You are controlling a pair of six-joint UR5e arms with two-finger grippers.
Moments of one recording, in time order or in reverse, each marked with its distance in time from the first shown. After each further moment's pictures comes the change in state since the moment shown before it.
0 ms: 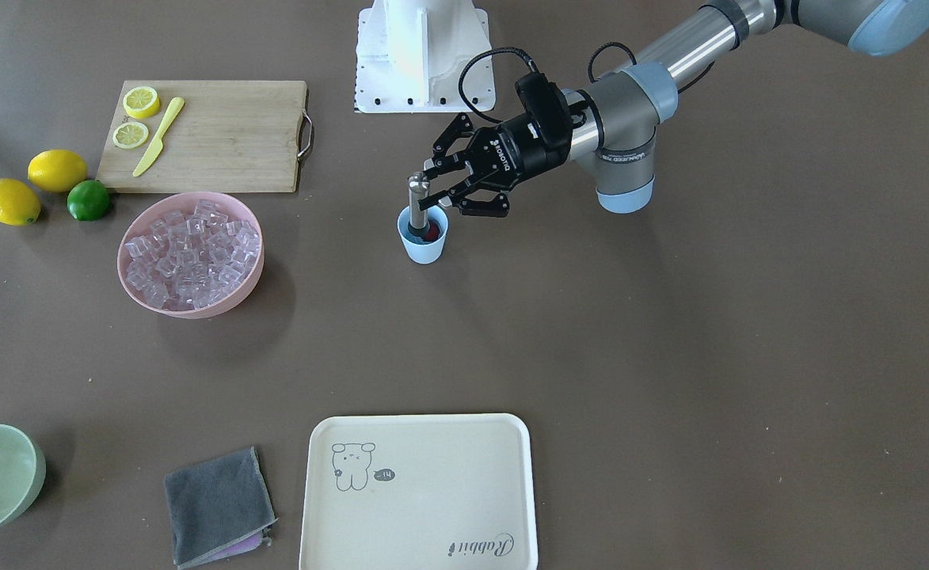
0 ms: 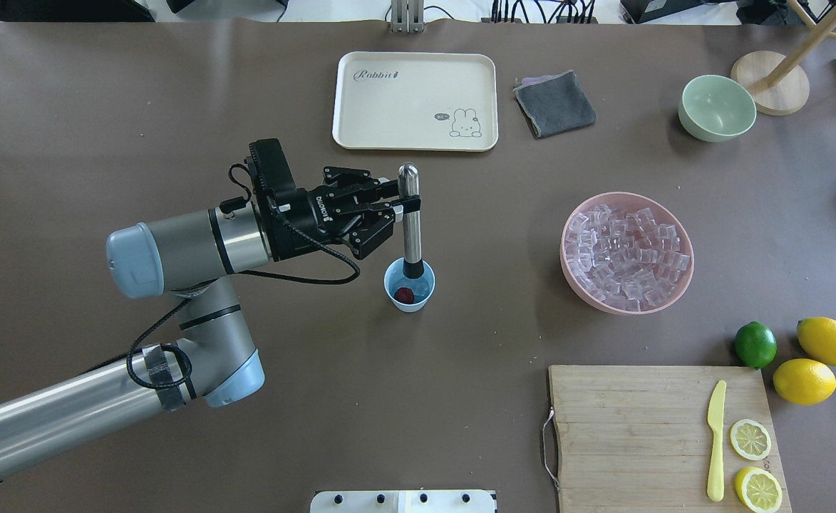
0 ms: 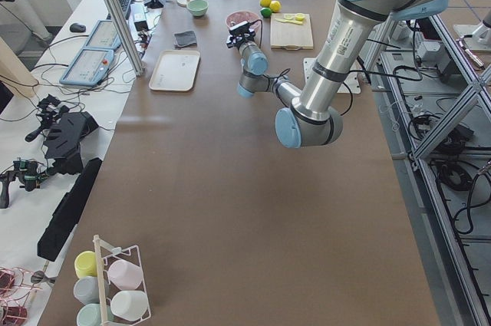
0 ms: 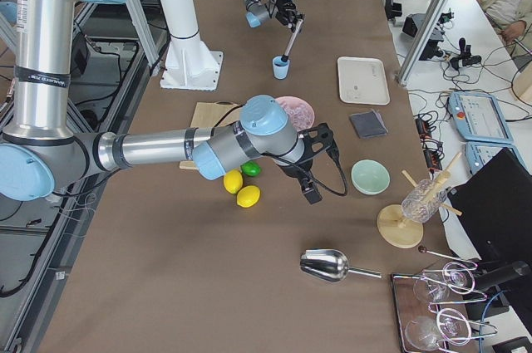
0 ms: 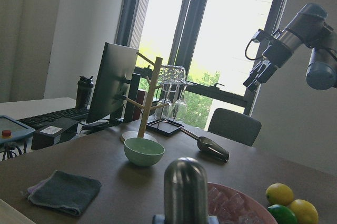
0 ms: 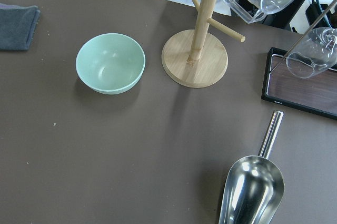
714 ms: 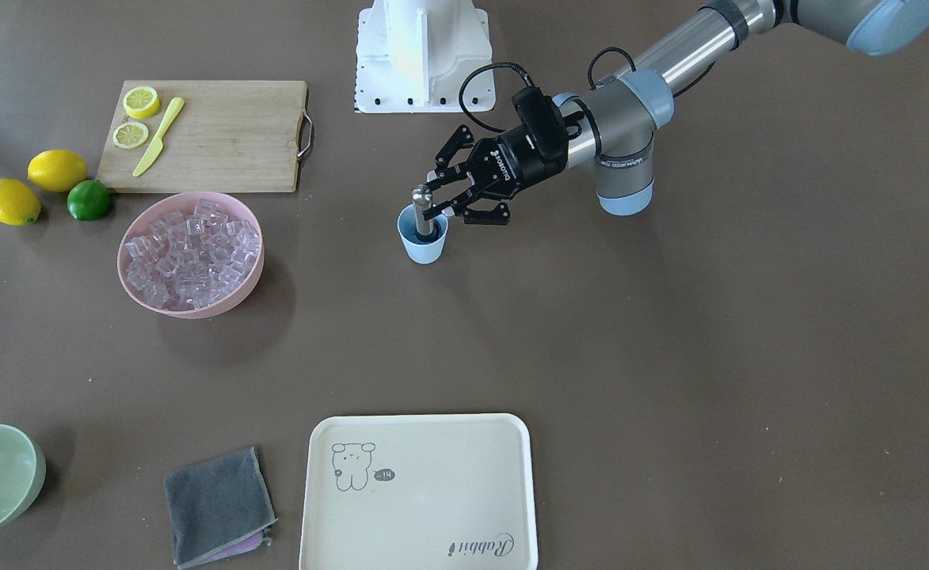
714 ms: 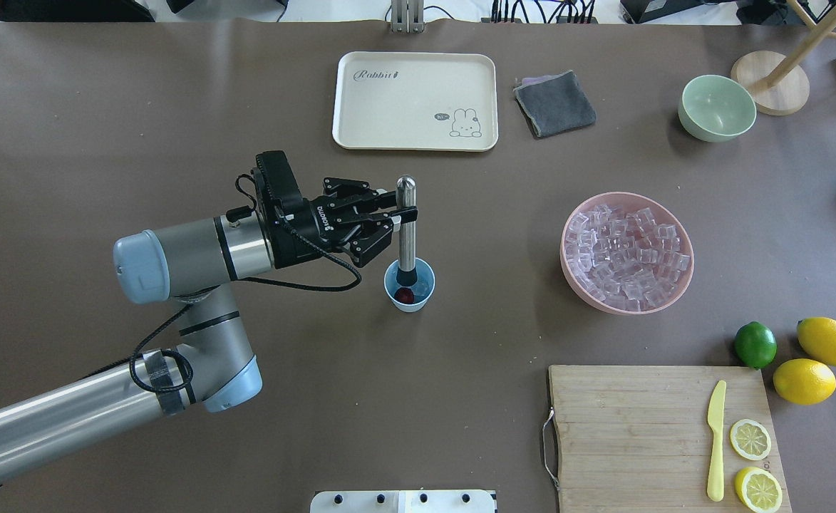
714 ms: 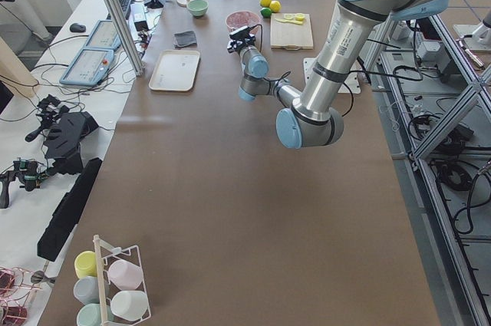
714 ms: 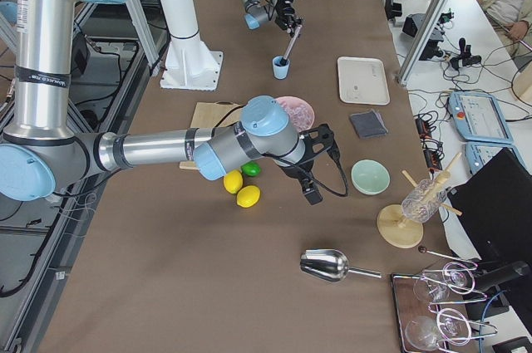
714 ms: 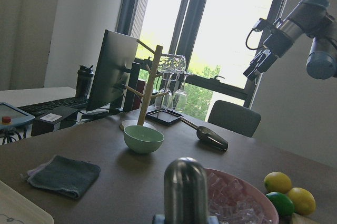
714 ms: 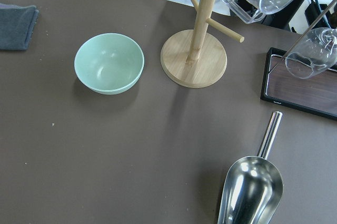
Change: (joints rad) left arm 0.009 0.004 0.027 0.016 0.001 0.008; right arm 0.000 0.003 -0.004 0.000 -0.002 -0.003
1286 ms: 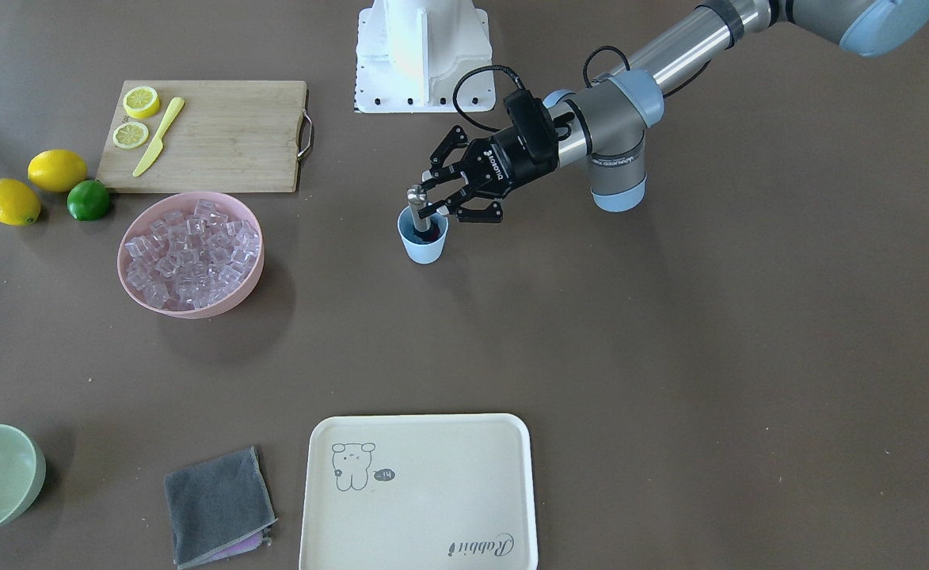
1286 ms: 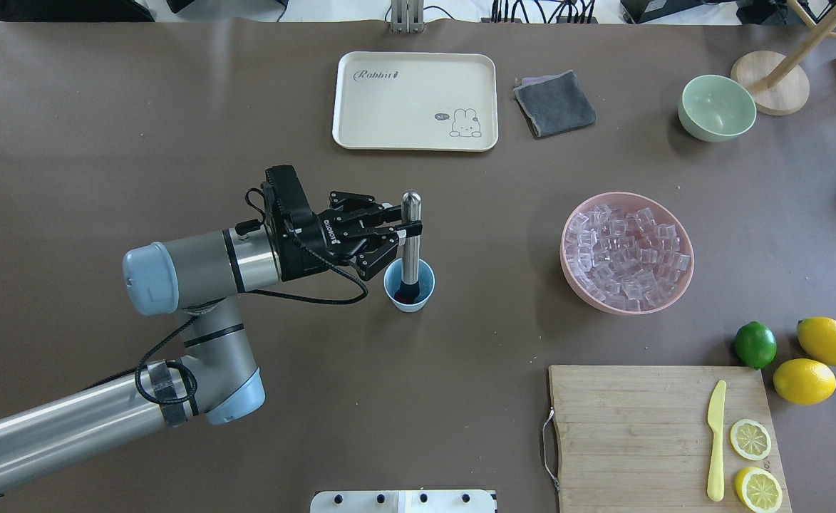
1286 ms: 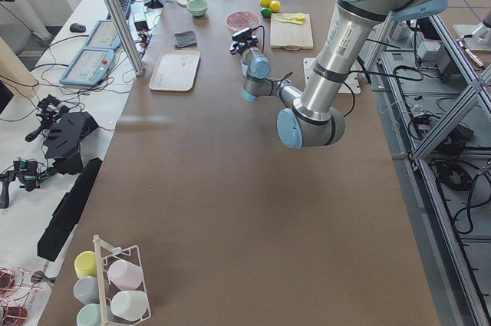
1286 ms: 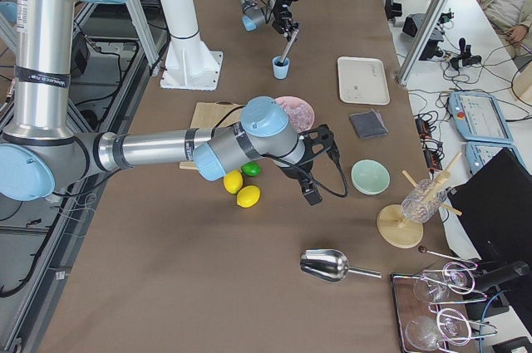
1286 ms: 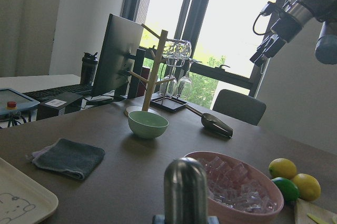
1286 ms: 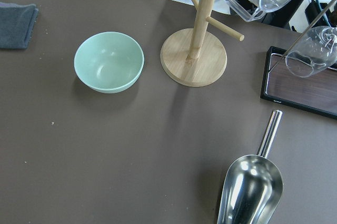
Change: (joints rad) left arm 0.036 0.003 0.001 0.005 0.019 0.000; right arm 0.000 -0.002 0.000 0.000 0.001 -0.001
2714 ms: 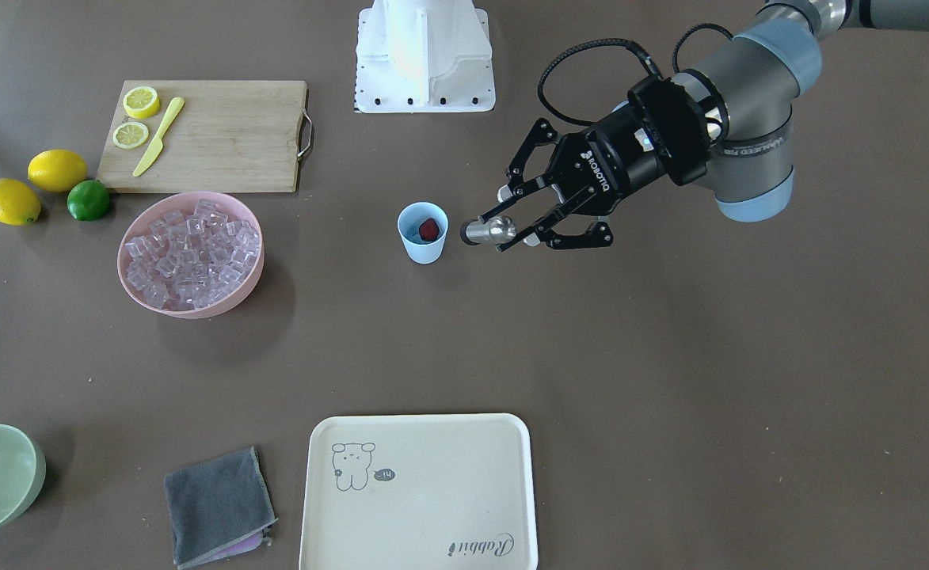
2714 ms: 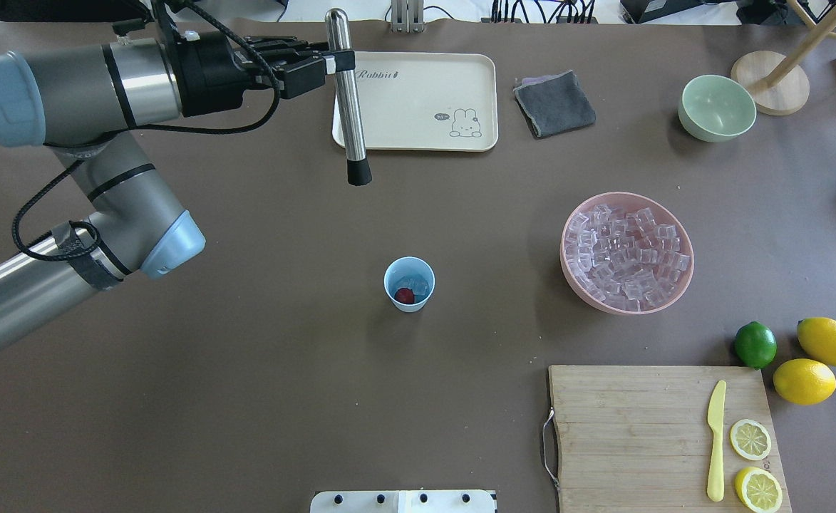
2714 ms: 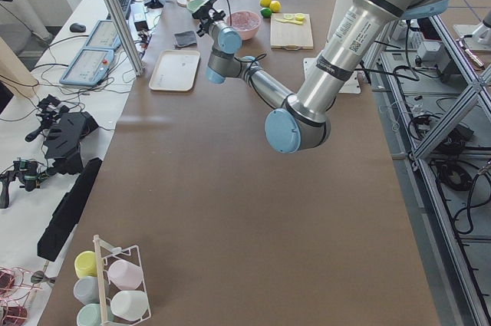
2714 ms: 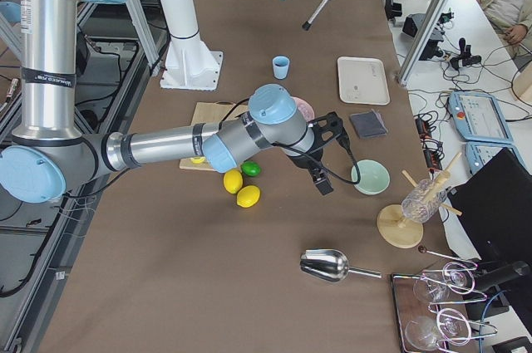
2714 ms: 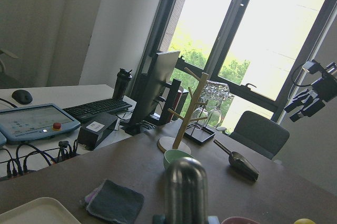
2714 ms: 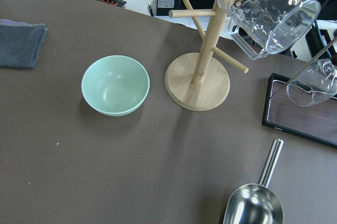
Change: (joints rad) left arm -0.378 -0.006 -0.159 0.250 -0.264 -0.417; right arm -0.003 0.072 -0.004 -0.007 -0.012 0.004
